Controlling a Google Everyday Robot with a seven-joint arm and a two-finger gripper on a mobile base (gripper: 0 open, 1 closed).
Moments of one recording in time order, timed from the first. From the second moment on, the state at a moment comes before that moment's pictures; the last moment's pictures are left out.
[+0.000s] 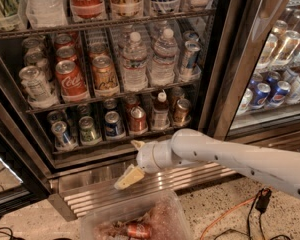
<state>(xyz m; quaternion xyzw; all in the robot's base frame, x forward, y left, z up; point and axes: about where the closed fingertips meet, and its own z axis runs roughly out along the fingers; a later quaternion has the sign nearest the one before) 0.538 0.076 0.579 -0.54 0.70 0.28 0.36</state>
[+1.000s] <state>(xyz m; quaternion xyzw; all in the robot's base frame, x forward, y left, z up) 0.550 0.110 0.576 -0.53 0.69 0.28 0.41</state>
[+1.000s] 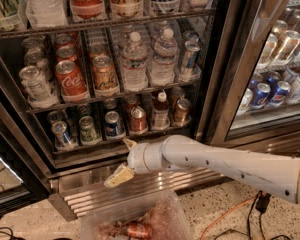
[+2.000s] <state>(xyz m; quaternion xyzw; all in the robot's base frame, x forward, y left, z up) 0.549 0.194 0.582 -0.50 0.64 0.34 0.48</state>
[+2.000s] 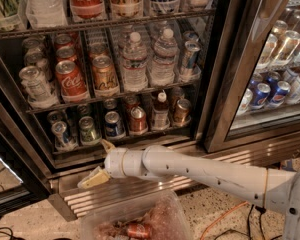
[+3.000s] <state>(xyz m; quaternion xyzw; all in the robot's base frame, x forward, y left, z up) 0.549 0.210 0.591 -0.46 0.65 0.31 0.52</state>
